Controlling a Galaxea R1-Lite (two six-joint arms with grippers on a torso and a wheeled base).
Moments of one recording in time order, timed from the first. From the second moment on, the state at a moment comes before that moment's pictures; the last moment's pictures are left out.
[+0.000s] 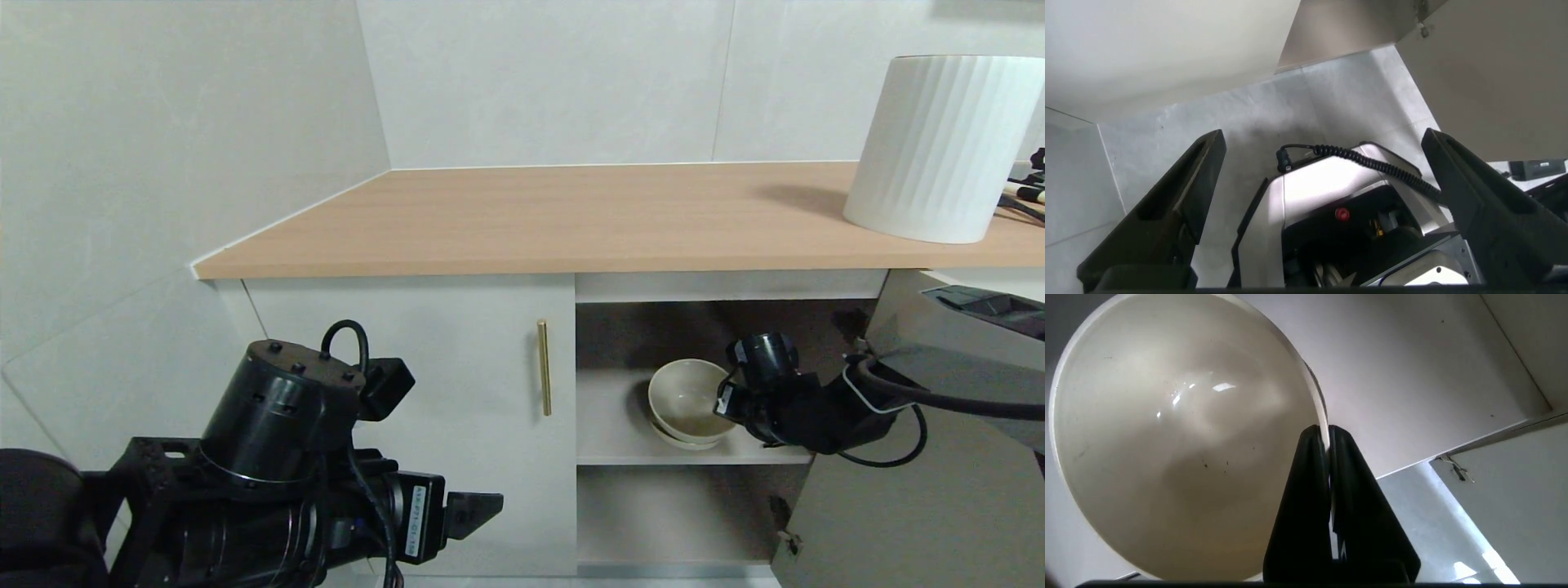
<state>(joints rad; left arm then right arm) -0.67 1.52 -0.69 -0.07 0.05 -0.45 0.27 2.32 -1.12 -0.47 -0.37 0.62</state>
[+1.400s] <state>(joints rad) -0.61 1.40 -0.70 -0.04 0.07 -0.43 0.35 2.07 -0.83 -0.45 -0.30 0.47</state>
